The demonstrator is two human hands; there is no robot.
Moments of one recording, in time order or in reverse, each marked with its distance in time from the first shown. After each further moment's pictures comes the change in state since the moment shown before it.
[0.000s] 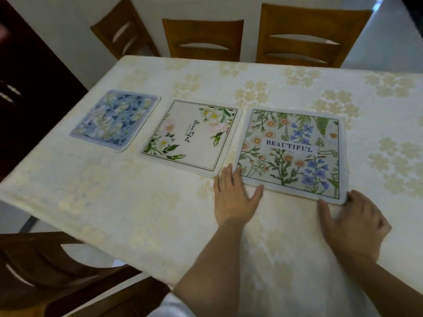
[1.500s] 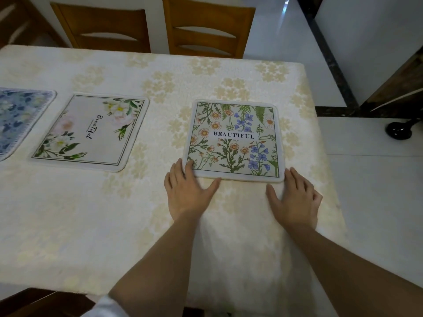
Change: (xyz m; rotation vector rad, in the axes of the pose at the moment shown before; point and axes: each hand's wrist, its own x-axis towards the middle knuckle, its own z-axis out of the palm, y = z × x) left_hand -0.044 0.115 0.052 0.008 0.115 0.051; right_hand 0.014 0.130 -0.048 -0.134 -0.080 0.036
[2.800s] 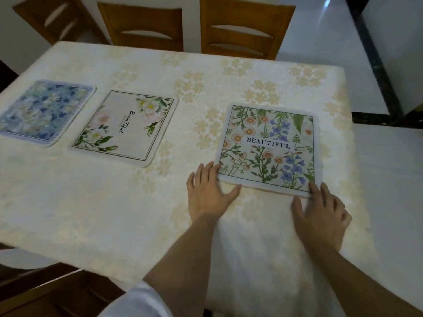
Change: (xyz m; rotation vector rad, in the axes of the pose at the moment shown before) left_hand 0.003 -0.002 -0.001 -0.002 -0.102 0.039; right_hand -0.004 -0.001 -0.006 -0.001 -0.028 0.041
